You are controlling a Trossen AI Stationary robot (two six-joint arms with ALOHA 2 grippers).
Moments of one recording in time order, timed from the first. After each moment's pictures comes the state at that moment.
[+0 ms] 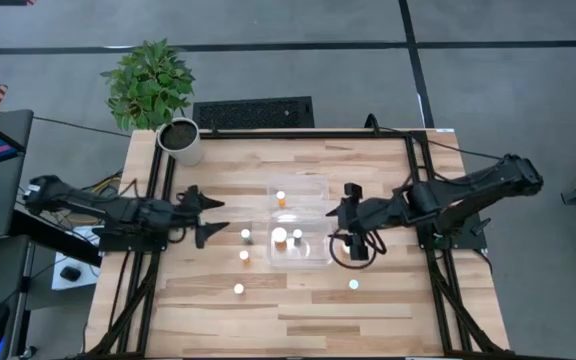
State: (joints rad) left arm -0.20 0.48 0.15 0.01 -0.40 -0.36; right arm 0.28 1.26 1.16 -0.60 0.26 0.09
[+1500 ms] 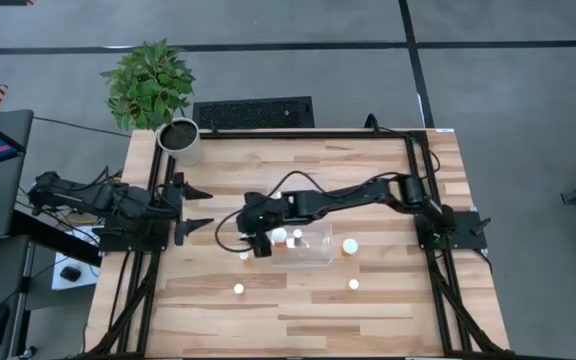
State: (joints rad) left arm -0.26 0.39 0.50 -0.42 -0.38 -0.18; right arm 0.04 2.21 1.80 -0.24 -0.04 -0.18
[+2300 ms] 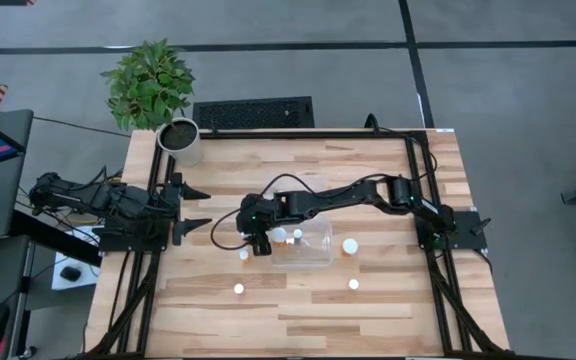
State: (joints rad) left arm -0.26 0.36 0.50 -0.46 -0.37 -0.20; right arm 0.02 2.31 1.86 -0.34 -0.06 -0.15
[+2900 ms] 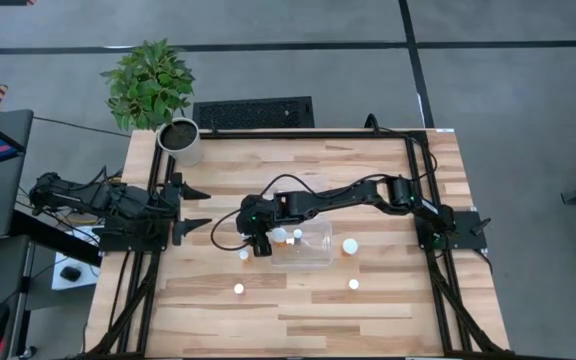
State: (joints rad) left arm -0.26 0.36 0.49 -0.46 -0.37 -0.20; right arm 0.02 2.31 1.86 -0.34 -0.07 -0.16
